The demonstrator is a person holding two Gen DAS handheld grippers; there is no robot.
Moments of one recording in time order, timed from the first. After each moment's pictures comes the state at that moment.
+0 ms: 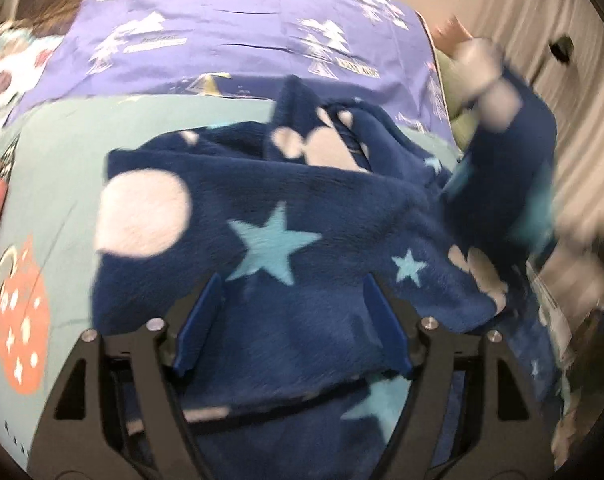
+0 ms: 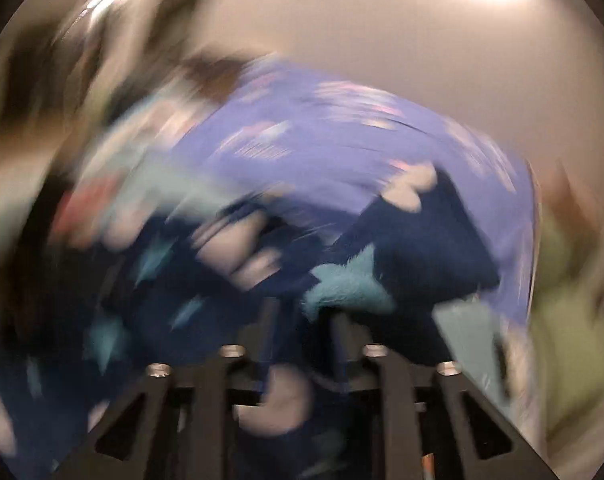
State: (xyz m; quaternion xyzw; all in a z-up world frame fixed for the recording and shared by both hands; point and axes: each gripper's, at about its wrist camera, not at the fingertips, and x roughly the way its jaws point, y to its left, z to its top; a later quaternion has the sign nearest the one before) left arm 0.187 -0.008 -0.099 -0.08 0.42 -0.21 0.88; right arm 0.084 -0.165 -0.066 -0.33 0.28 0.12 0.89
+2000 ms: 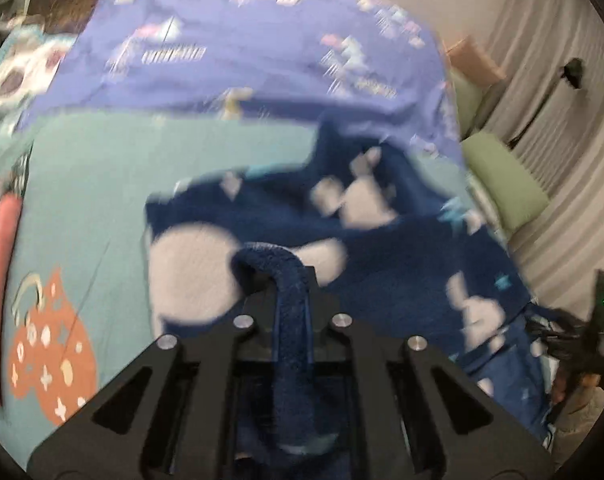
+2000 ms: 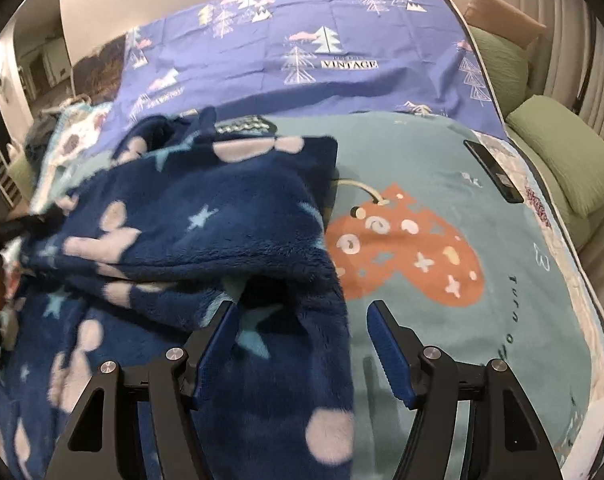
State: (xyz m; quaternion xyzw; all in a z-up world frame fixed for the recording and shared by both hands) left arm 0.216 0.005 -0.066 -0.08 0.38 -0.21 0.90; right arm 0.106 -0.344 -0.087 0.02 0.45 -0.04 0.89
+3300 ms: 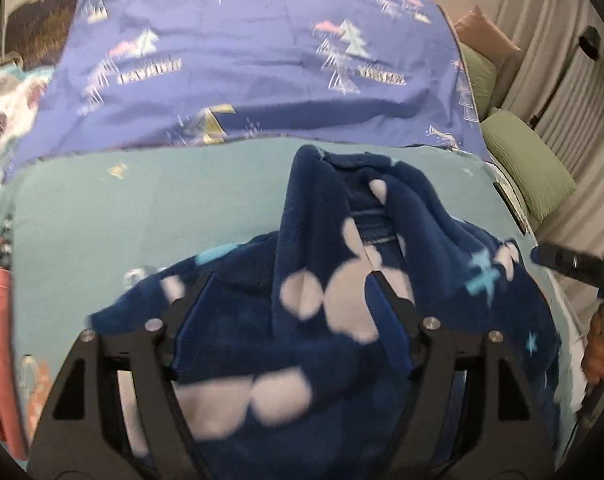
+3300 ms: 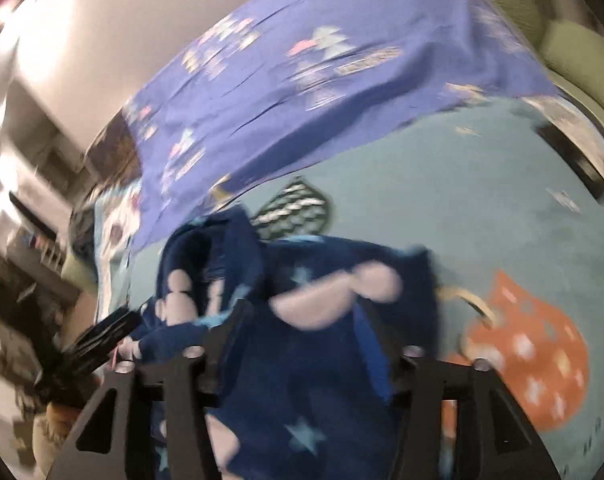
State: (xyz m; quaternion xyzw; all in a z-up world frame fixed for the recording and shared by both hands) left arm 0.304 -0.058 -0.071 -0.03 0.44 -0.17 0.88; right arm 0.254 -0.340 -0.045 0.19 0.45 0.09 0.87
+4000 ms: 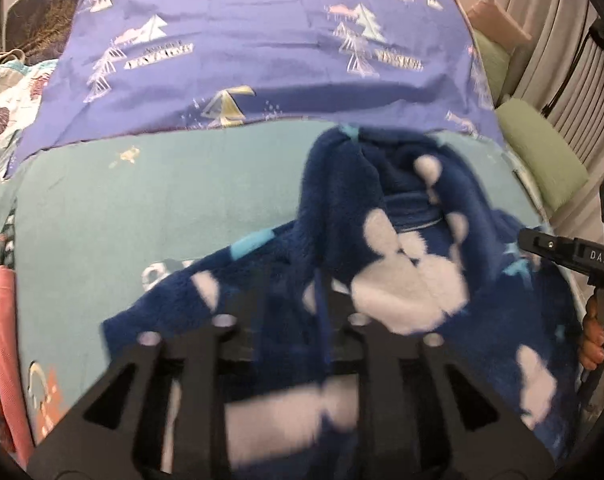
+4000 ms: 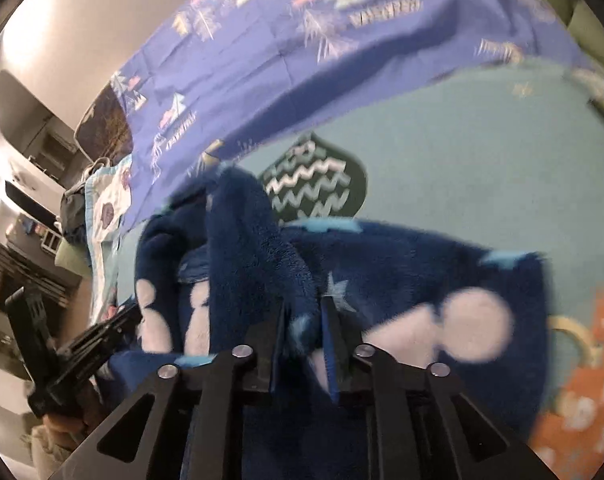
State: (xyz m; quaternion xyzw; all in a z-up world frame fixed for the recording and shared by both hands) left arm 0.294 -0.032 -0.078 -0.02 0.44 -0.16 0.88; right arm 0.270 -0.339 -0.084 0.21 0.46 0.06 0.86
